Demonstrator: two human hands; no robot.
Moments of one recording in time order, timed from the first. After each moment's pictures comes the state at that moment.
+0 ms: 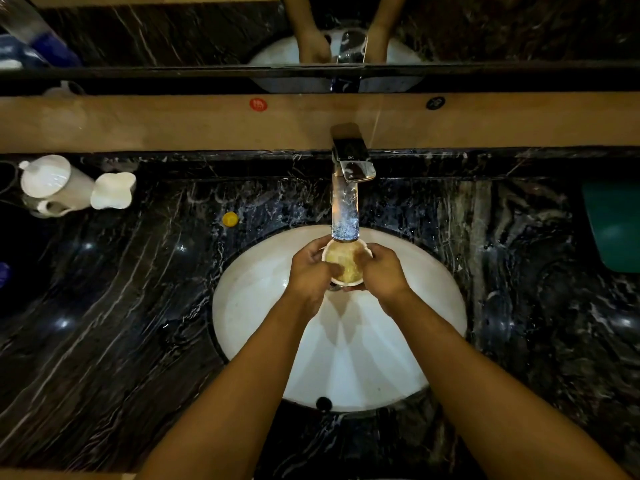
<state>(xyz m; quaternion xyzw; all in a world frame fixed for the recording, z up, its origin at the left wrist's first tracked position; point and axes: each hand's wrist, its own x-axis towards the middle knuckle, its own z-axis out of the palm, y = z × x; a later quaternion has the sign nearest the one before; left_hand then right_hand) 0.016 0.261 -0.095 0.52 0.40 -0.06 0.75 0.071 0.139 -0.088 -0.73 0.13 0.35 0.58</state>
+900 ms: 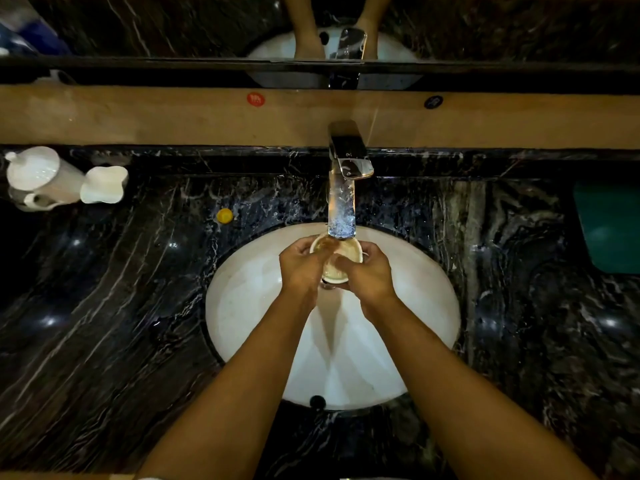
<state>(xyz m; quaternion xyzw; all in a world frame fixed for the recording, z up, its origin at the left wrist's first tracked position) 0.023 0.257 -0.108 0.48 0.47 0.04 0.74 0.051 0.153 -0.082 -0.68 0.20 0.31 0.64</state>
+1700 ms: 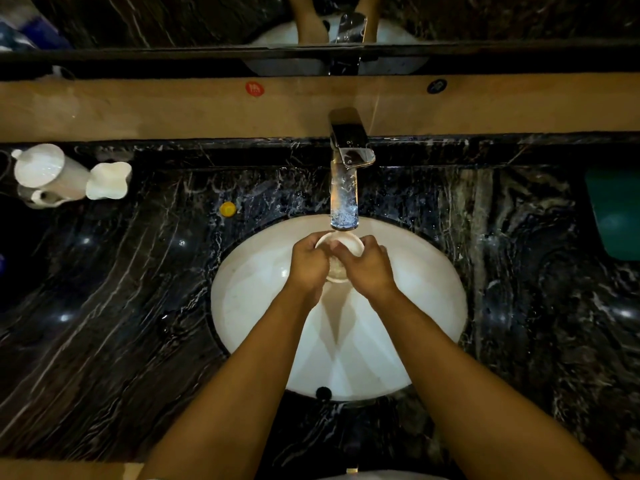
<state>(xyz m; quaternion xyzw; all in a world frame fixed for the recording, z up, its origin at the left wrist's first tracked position) 0.016 0.254 -0.099 0.55 0.41 -0.03 0.73 0.054 0.152 -0.096 -0.84 0.08 0.30 0.44</state>
